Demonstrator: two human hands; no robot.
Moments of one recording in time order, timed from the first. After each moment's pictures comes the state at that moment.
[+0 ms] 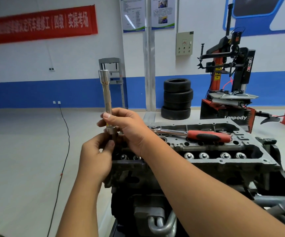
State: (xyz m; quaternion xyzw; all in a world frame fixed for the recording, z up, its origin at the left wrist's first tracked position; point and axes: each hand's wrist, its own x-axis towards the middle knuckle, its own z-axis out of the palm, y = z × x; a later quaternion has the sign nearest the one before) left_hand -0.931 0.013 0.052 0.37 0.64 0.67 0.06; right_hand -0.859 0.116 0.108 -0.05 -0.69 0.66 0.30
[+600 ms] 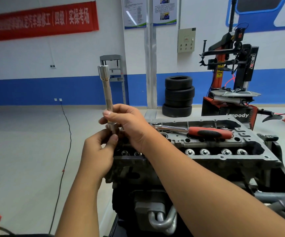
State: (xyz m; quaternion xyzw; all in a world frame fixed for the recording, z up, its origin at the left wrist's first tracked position) left_hand -0.929 0.011 0.054 0.38 0.65 0.66 0.04; right_hand -0.858 0.114 0.110 -0.06 -0.69 0.65 0.30
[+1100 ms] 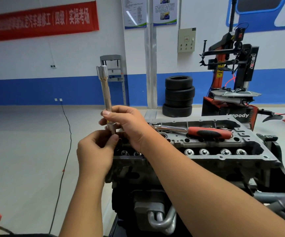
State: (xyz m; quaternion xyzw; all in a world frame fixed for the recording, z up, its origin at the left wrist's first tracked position) left_hand -0.926 0.013 0.052 0.34 0.65 0.68 -0.01; right_hand -0.858 0.113 0.109 -0.06 -0.69 0.65 0.30
